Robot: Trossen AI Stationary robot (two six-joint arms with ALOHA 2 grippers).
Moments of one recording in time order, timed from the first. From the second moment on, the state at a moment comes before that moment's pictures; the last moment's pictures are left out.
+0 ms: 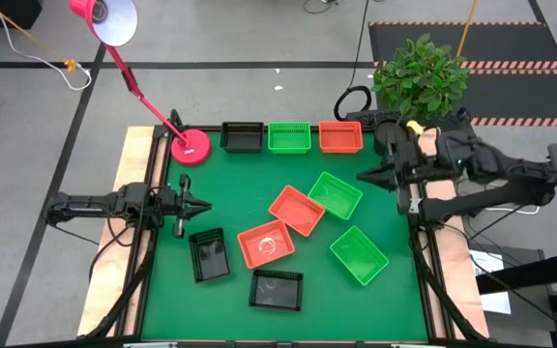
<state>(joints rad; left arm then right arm) -0.01 0.01 0.01 0.02 0.02 0.05 0.01 0.83 1.17 -0.55 -0.03 0.12</state>
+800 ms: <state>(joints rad) -0.01 0.01 0.01 0.11 0.02 0.01 0.02 1.20 1.72 -0.87 -0.03 0.22</state>
